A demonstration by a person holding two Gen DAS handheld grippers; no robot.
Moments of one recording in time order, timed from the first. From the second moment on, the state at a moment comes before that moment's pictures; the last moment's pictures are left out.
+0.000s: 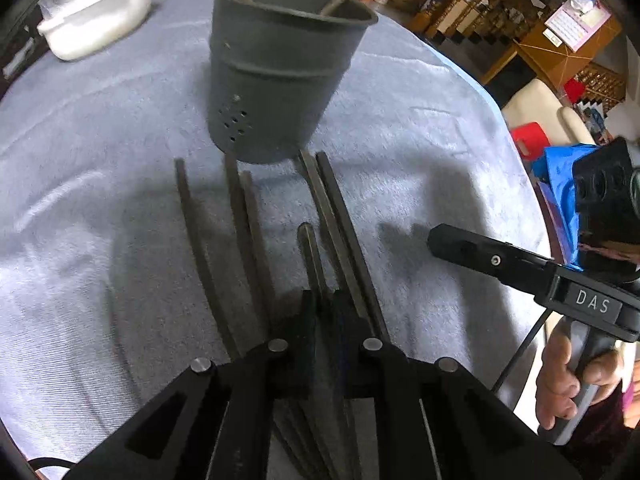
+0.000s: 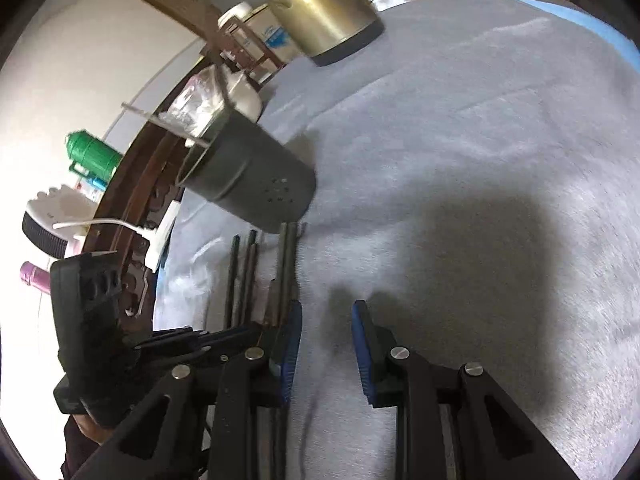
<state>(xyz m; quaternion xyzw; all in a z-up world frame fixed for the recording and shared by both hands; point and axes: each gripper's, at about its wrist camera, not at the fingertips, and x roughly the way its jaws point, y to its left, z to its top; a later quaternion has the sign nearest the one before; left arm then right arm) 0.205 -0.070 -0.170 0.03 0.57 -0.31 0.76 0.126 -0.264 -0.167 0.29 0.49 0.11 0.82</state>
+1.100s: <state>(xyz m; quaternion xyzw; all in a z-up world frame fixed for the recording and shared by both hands) 0.187 0.021 -0.065 -0.07 0.44 -0.30 0.85 0.190 -0.189 -0.171 0.13 0.58 0.05 0.81</state>
